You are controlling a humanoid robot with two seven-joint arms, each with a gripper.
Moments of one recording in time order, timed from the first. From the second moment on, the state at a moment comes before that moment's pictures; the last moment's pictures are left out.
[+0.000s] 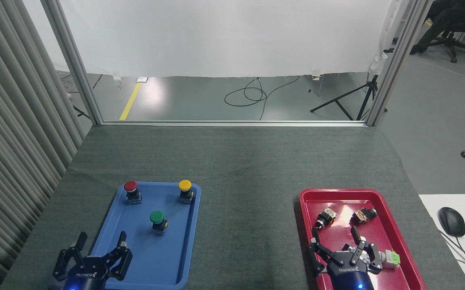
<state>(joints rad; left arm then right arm) 0.13 0.20 0.01 -1.58 -1.29 0.00 0.14 0.13 0.05 -0.01 -1.62 1.54 -0.05 -0.07</state>
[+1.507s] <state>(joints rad) 0.11 0.20 0.00 -1.54 -1.28 -0.08 0.15 0.13 0.04 -0.02 -1.62 1.54 -0.06 -0.06</state>
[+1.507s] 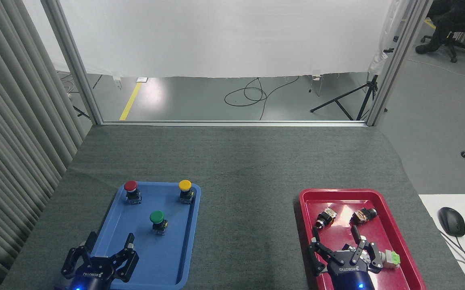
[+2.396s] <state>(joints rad) 0.06 0.20 -0.06 -1.47 -1.28 -0.09 0.14 0.14 0.04 -0.01 -1.62 1.54 -0.06 -0.07</state>
